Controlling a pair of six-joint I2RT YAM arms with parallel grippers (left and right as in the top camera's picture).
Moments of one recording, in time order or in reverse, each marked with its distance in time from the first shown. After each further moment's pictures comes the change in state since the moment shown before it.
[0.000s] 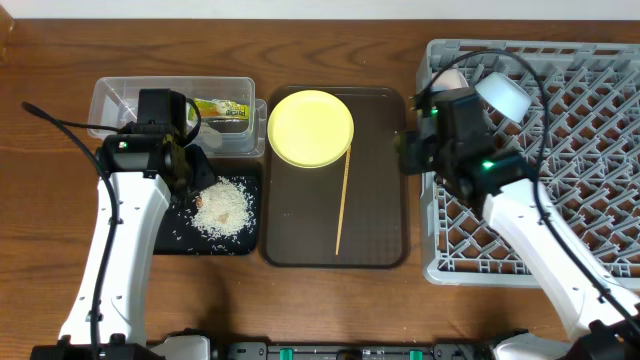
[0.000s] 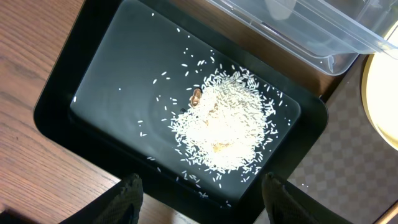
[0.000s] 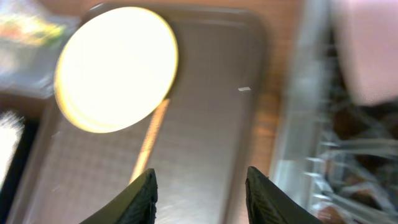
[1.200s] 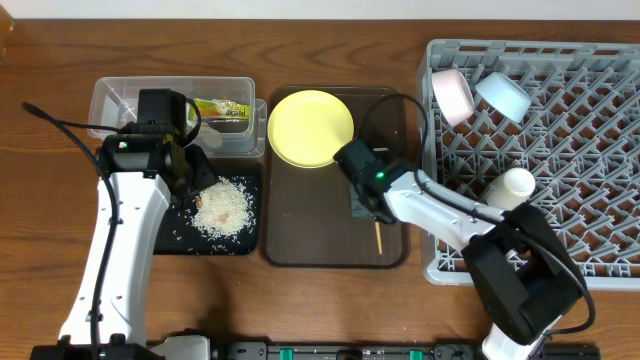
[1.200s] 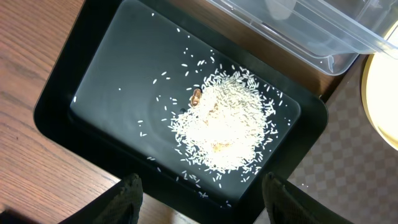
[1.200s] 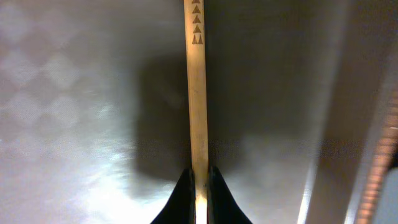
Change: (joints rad) left arm 0.000 0.000 0.000 0.000 0.000 0.000; right arm 0.272 0.408 0.017 -0.110 0.280 0.351
